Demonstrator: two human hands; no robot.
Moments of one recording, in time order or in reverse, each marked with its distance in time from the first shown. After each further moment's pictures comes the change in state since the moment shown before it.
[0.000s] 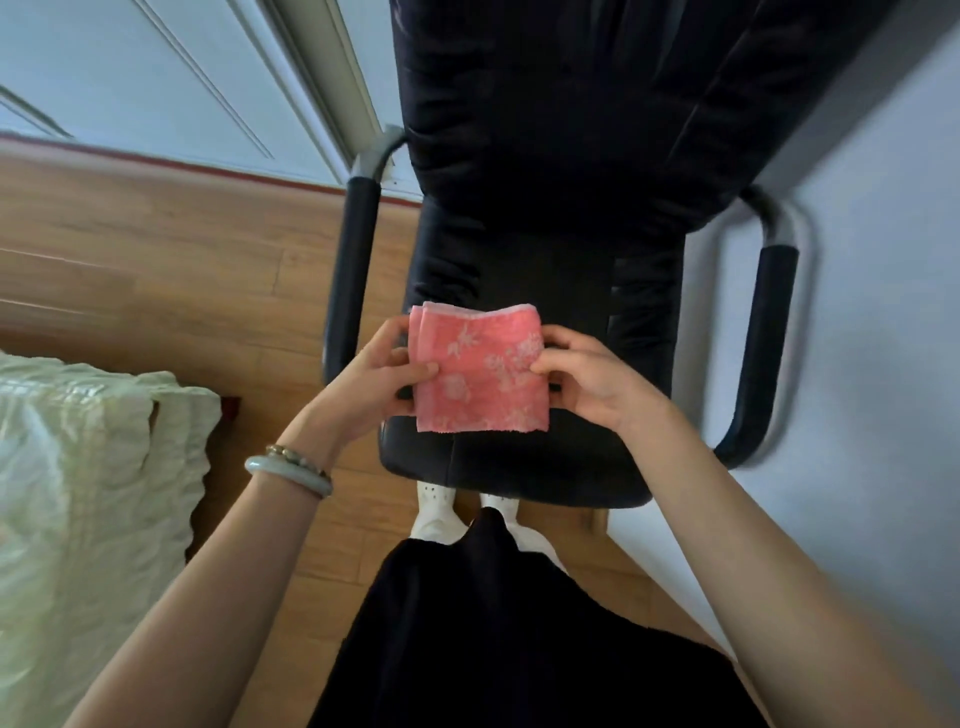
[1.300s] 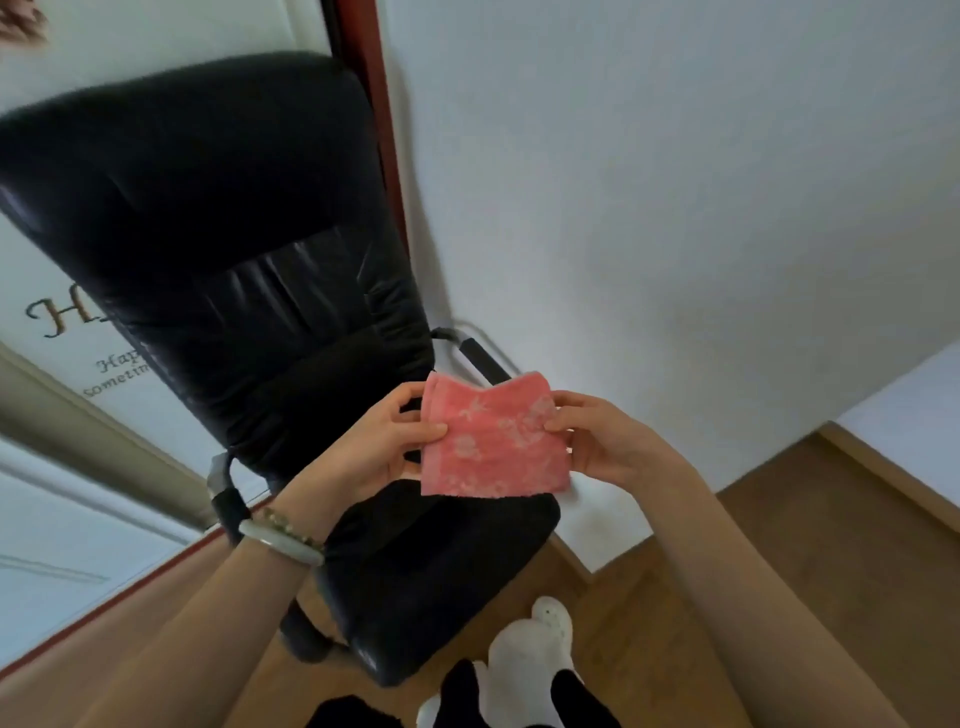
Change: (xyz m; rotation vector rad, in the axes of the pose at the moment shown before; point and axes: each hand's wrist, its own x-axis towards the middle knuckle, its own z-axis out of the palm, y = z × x) left_hand -0.144 0.146 0.138 0.504 -0.737 0.128; right_hand -0.307 0.033 0.072 0.536 0.510 -0.559
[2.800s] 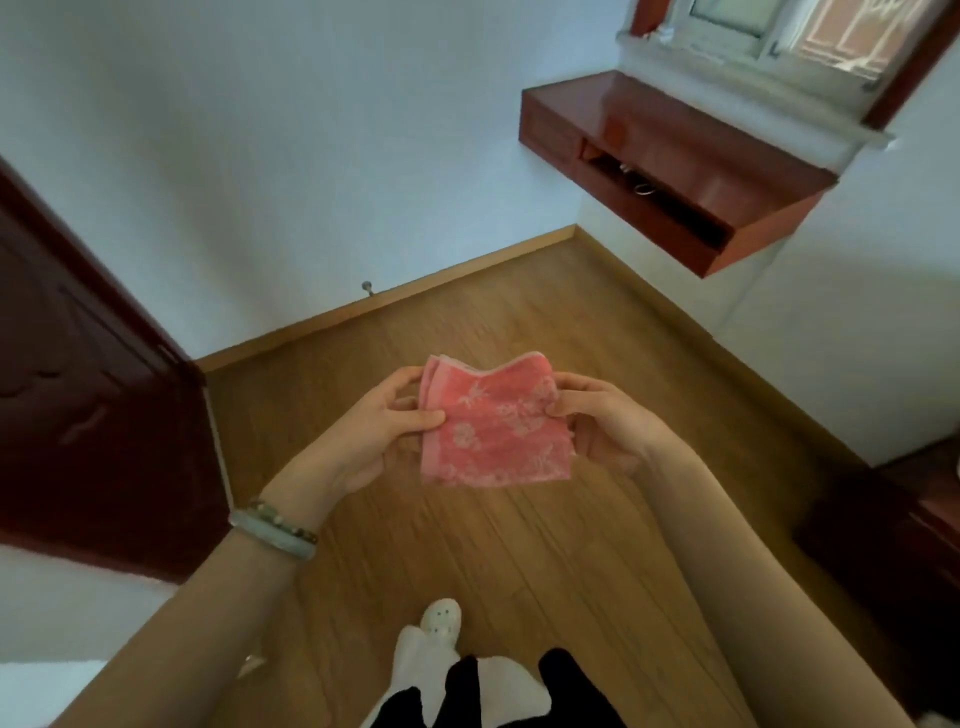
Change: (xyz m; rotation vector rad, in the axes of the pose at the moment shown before) left_hand -0.133 -0.209 0.707 0.669 -1.232 -0.220; right_hand -0.663 0.315 -0.262 0.654 1.117 -0.491
